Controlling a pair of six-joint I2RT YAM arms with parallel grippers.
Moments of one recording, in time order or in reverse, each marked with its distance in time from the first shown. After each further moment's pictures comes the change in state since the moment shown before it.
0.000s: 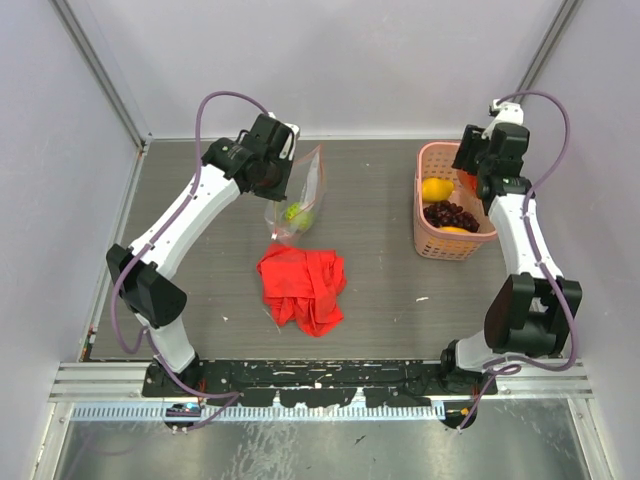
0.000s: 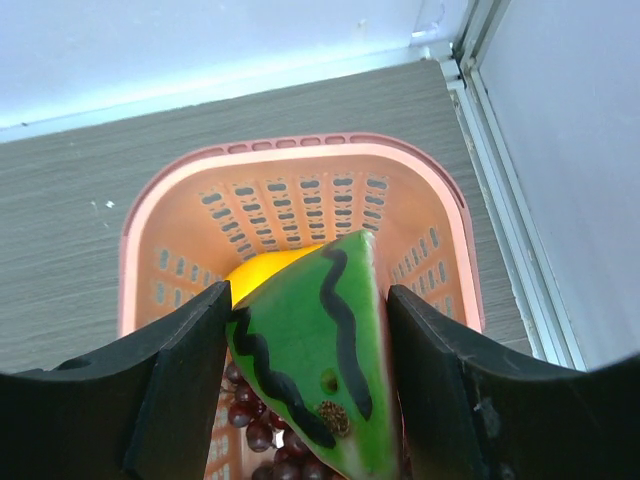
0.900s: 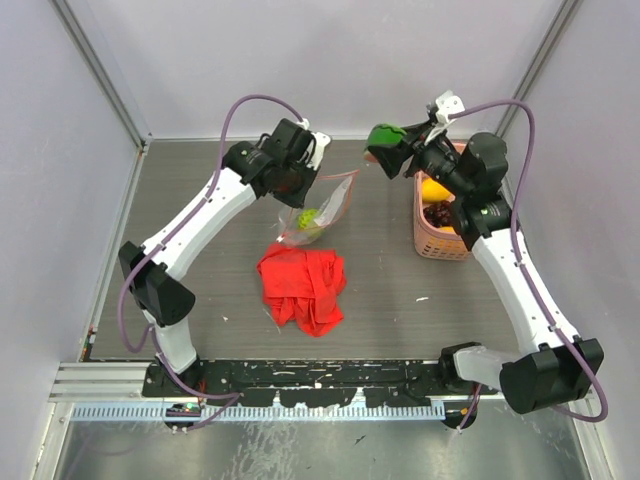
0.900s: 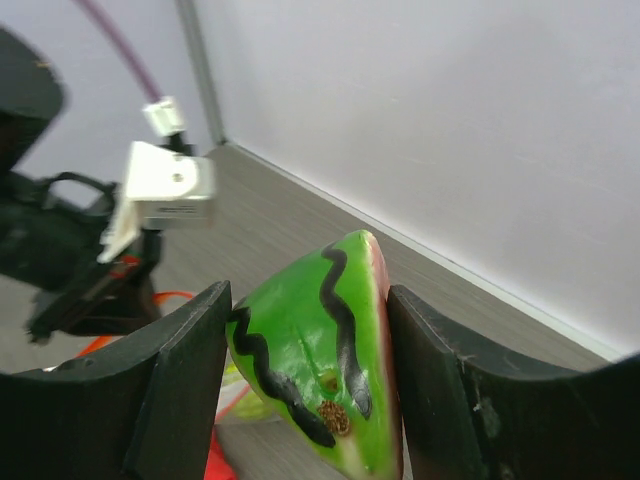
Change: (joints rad) left arm -0.098 0.044 0.058 0.000 0.070 0.143; right arm 0.335 -0.303 -0.064 0.248 -0.529 0.011
